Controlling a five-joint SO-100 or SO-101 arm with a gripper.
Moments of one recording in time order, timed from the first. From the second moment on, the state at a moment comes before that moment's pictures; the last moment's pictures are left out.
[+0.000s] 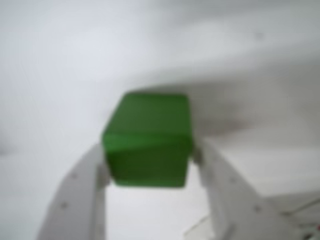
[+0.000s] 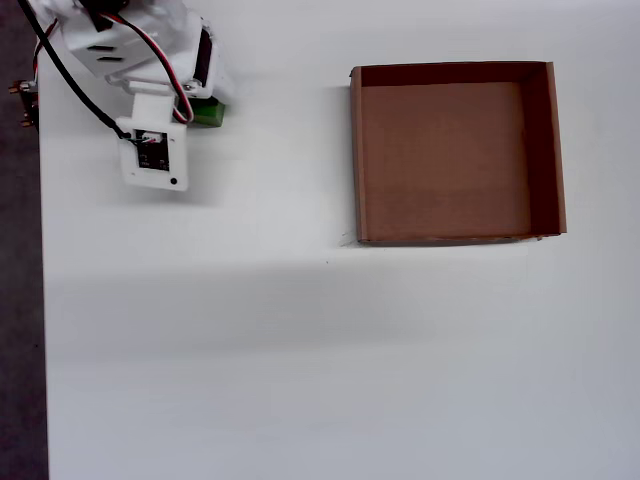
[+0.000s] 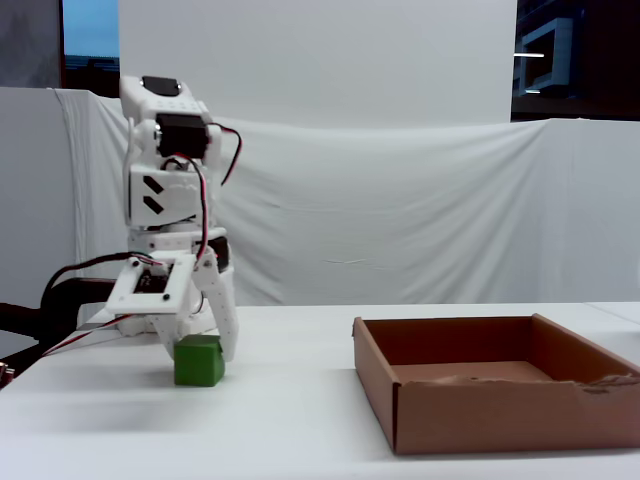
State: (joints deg) arm -18.1 118.6 143.3 52.7 -44.4
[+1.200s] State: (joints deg) arm -22.9 124.7 142.8 57.6 -44.4
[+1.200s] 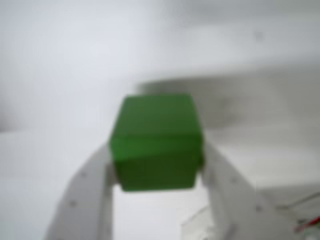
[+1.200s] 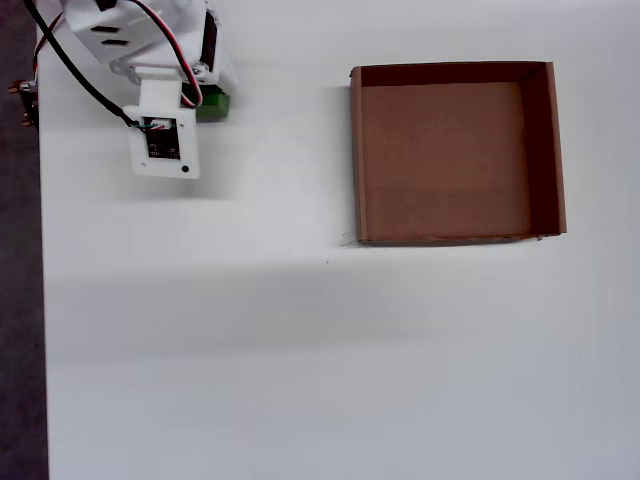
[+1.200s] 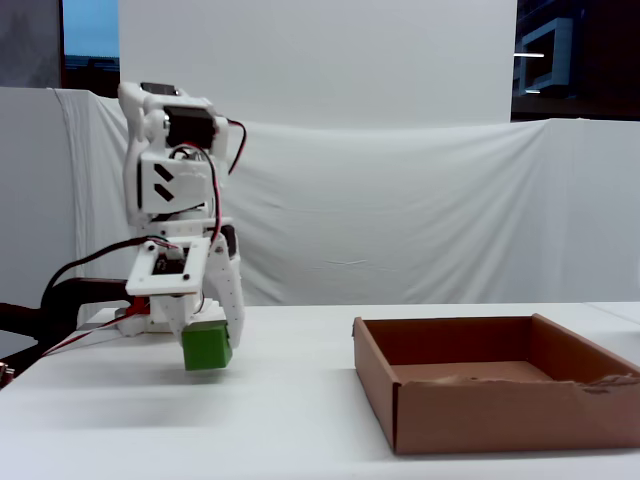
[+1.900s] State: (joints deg) arm -42.2 118.3 116.6 66.8 -44.4
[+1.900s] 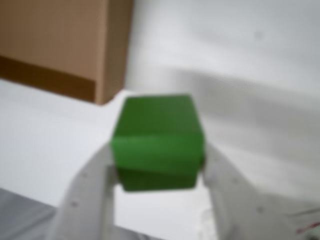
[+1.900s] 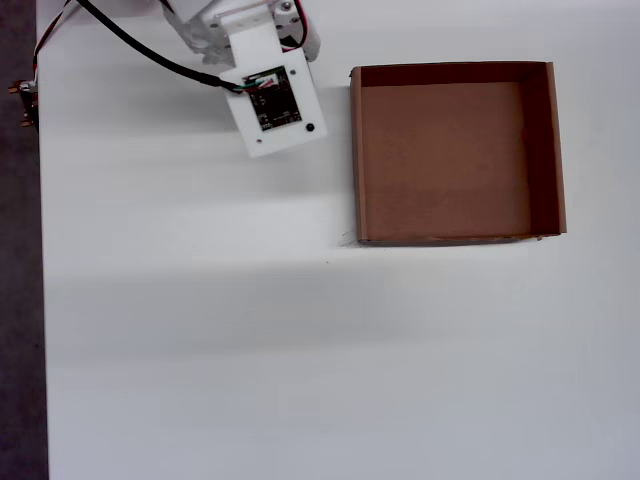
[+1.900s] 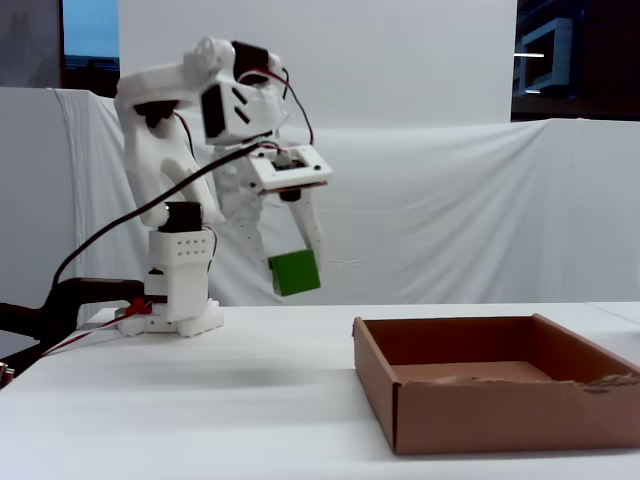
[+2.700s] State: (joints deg) arm -54.8 92.0 95.0 66.9 -45.8
